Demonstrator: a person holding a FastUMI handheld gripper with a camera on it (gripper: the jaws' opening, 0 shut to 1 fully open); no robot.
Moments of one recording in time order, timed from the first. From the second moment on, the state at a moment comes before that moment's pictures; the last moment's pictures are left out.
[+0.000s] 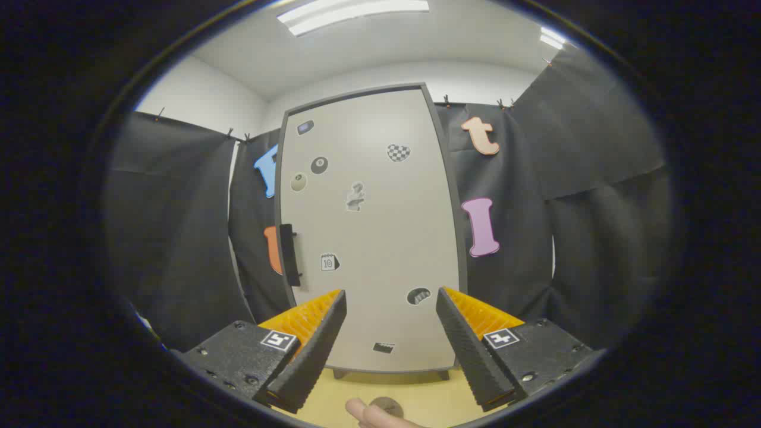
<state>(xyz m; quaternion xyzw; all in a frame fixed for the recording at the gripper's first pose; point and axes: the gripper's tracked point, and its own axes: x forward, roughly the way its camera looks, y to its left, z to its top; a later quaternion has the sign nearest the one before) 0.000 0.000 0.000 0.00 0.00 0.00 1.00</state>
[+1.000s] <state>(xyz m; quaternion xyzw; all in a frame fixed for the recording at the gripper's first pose) -0.024 0.084 0.010 -0.07 0.02 -0.03 1.00</state>
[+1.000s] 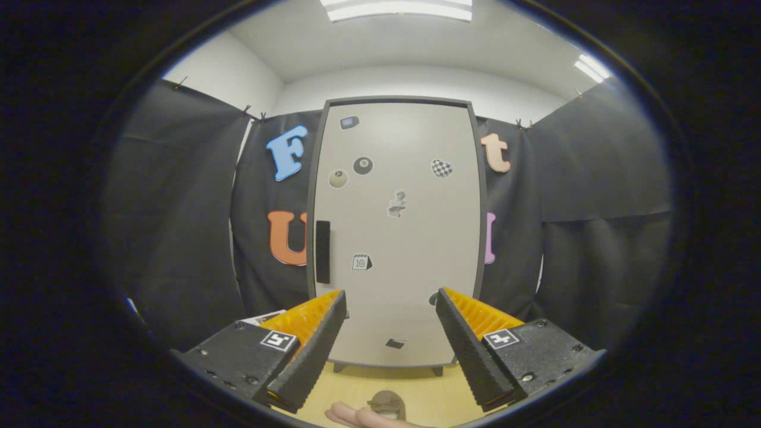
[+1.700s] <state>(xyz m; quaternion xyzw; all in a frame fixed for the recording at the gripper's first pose) 0.108 0.160 0.018 -0.06 0.01 -0.01 1.00</state>
